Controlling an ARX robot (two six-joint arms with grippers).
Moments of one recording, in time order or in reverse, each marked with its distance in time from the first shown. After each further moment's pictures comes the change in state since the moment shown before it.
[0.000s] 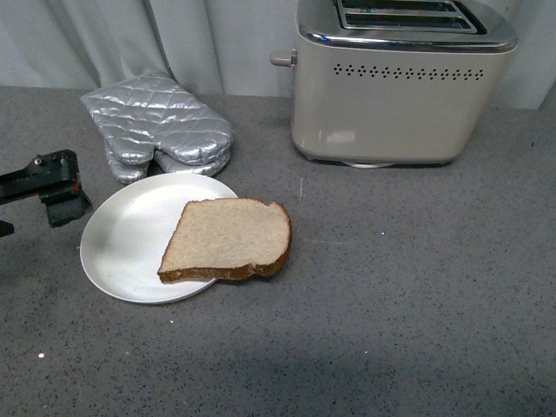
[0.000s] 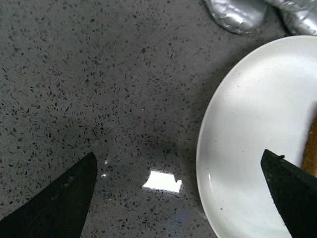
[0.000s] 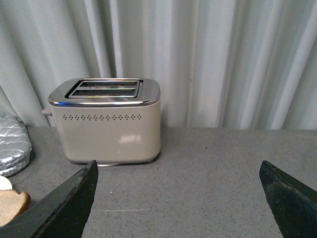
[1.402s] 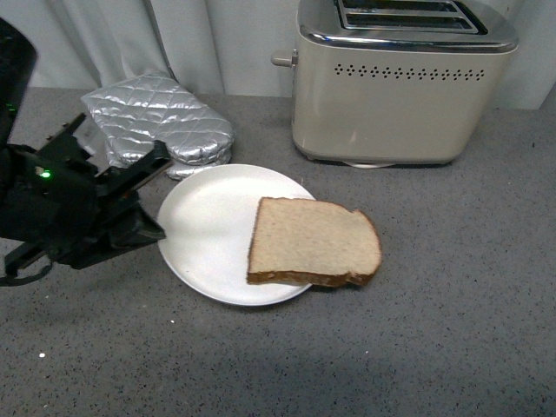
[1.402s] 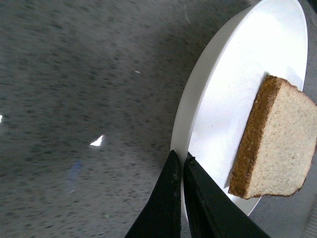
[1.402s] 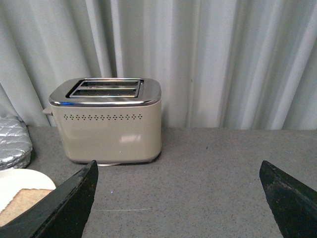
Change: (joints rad) left arm -0.228 0.006 0.049 -0.083 0.248 -0.390; right arm 0.000 0.000 0.000 0.000 0.000 0.000
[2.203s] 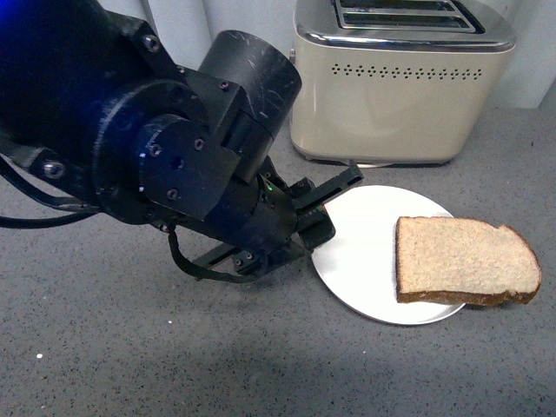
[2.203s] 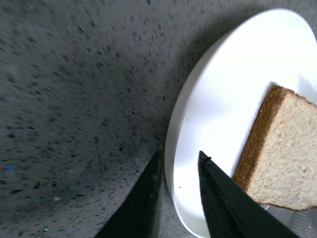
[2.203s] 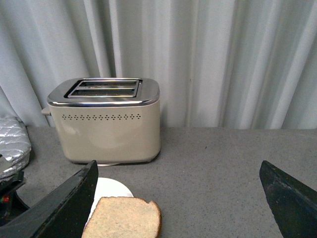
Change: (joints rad) left arm -0.330 0.231 0.274 0.012 -0.124 -0.261; right arm 0.000 0.000 0.000 0.000 0.000 0.000
